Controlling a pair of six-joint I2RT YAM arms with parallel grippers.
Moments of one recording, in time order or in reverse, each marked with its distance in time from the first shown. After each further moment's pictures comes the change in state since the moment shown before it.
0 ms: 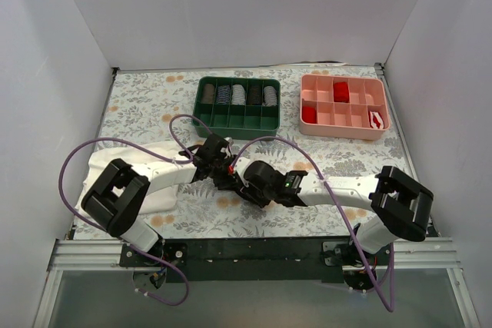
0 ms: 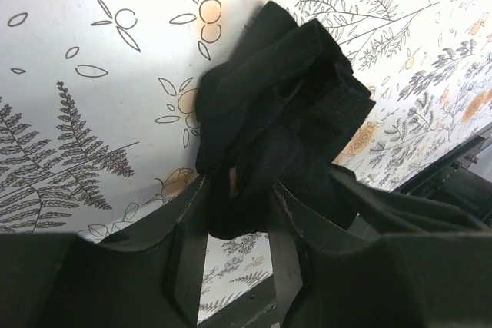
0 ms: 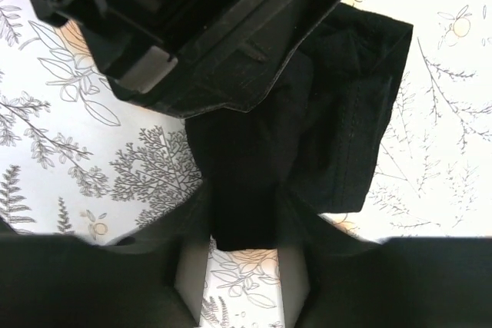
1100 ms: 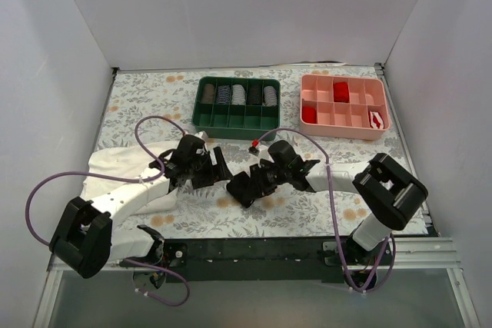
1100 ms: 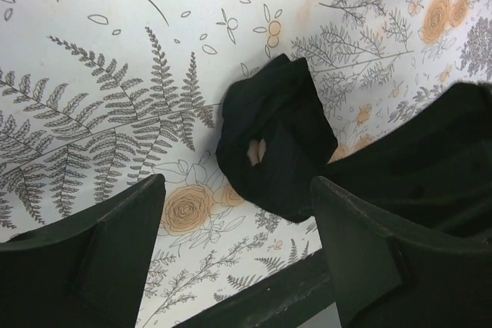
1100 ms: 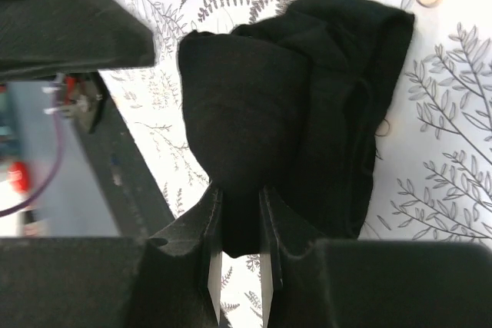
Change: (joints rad) left arm 0.110 -0.327 -0.098 -0.116 -0.122 0.008; right arm -0.303 0.084 -0.129 0.384 -0.670 0.399
